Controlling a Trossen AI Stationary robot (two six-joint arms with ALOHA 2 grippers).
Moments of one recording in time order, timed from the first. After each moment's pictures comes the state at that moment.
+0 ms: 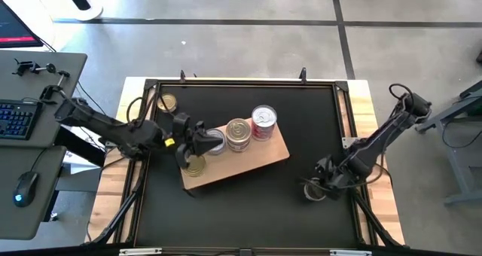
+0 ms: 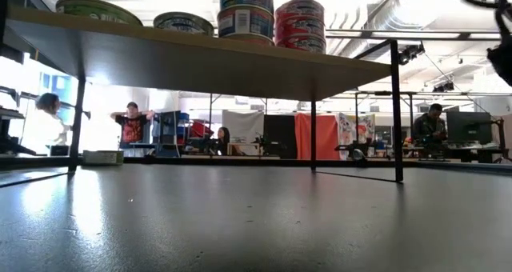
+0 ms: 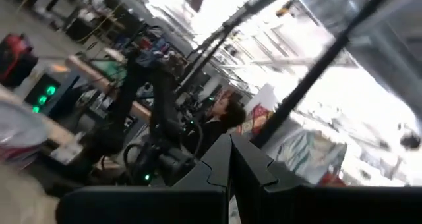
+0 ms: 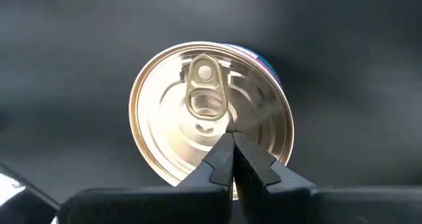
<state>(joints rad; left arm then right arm) -0.35 1.13 0.86 0.55 -0.34 -0.63 0.78 1.14 0.59 -0.72 0.05 1.83</state>
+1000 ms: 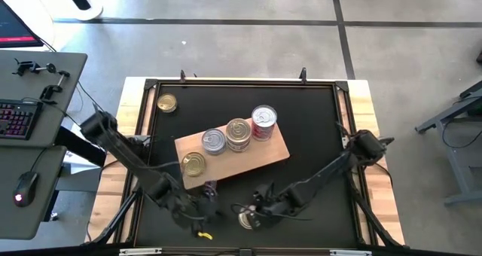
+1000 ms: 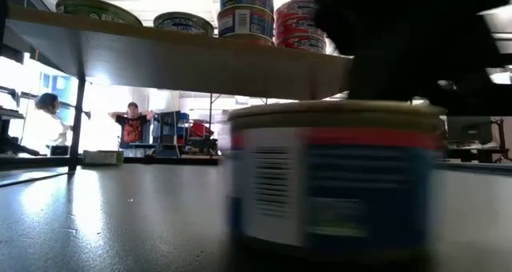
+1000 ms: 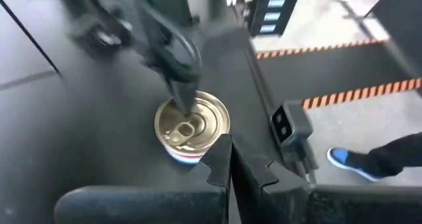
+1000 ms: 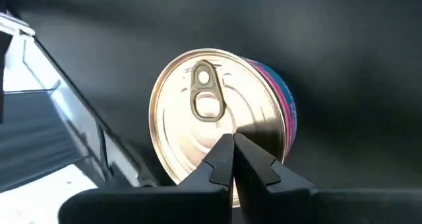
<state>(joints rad) -0.72 1.62 1.16 -0.21 -0.40 -0.38 0.58 1.97 1.32 -0.31 0.15 1.56</state>
